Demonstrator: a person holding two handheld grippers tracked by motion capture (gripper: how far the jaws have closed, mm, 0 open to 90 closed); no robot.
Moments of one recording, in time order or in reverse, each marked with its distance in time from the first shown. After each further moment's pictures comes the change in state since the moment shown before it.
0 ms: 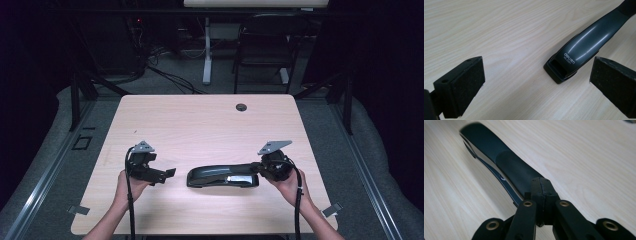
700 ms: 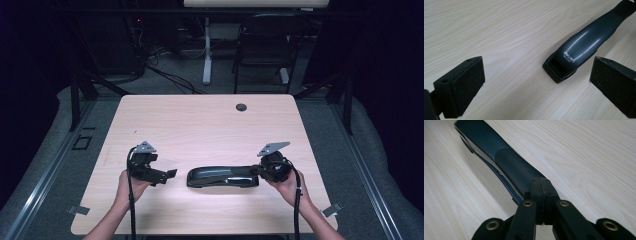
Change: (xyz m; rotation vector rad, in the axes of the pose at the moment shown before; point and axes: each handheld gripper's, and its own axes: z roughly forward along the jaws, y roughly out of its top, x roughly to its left) left arm -0.002 0.000 0.004 0.014 -0.001 0.007; right arm -0.004 -0.006 0.009 0.025 0.018 0.020
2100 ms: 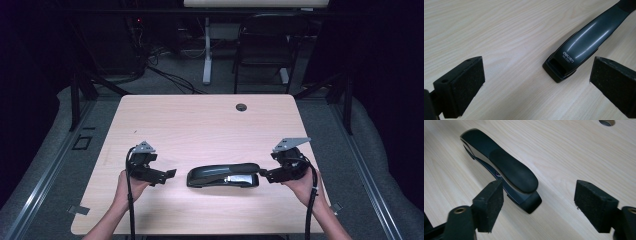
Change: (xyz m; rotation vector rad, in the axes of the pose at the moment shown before) left arm 0.002 -0.001 -0.002 -0.007 -0.003 0.006; right arm -0.011 0.000 -0.050 -0.057 -0.037 0.012
